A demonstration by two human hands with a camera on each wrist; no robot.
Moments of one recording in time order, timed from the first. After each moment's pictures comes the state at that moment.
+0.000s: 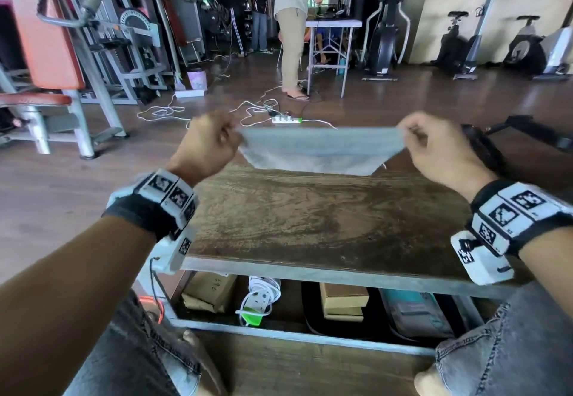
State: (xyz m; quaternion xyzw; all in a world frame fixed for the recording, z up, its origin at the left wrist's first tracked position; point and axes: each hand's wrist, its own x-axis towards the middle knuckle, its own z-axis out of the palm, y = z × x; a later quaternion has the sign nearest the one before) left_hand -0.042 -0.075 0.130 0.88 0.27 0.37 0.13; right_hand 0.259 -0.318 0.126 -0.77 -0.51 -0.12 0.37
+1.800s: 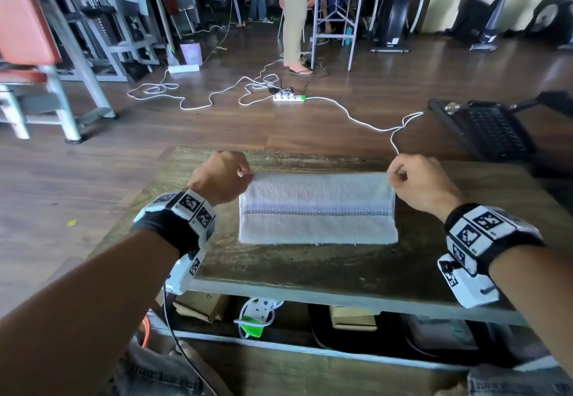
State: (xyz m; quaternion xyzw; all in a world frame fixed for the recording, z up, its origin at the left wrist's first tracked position) left_hand 0.016 0.005 0.026 0.91 0.35 0.16 0.11; right_hand 0.303 -0.230 0.019 -0.85 -0.46 -0.01 0.25
